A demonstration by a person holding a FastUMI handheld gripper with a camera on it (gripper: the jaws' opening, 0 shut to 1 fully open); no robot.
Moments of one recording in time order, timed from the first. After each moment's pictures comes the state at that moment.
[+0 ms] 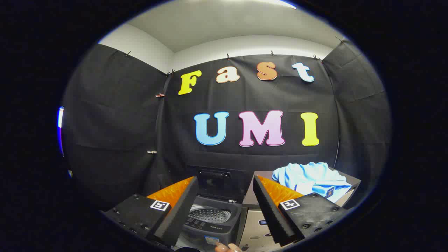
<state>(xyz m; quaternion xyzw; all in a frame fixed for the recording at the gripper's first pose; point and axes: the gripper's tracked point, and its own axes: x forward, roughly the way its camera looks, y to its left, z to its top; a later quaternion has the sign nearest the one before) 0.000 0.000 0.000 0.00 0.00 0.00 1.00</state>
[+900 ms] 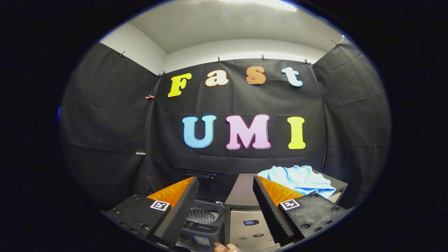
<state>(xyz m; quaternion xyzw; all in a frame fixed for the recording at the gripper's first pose) -0.016 -0.035 0.012 -0.01 -0.02 -0.05 1.00</state>
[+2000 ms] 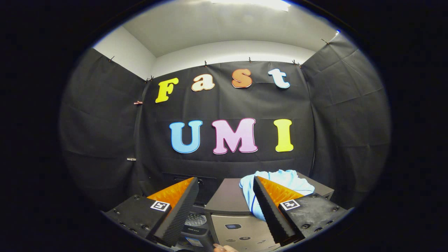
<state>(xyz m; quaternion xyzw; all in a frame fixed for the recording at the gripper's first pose) -0.018 -0.096 0.042 0.00 -0.02 -0.09 1.00</state>
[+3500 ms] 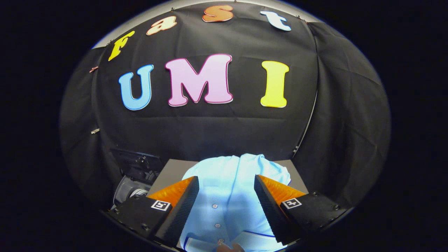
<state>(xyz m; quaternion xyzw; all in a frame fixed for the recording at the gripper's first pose) 0.187 -0.283 -0.033 0.02 0.29 -0.16 0.94</state>
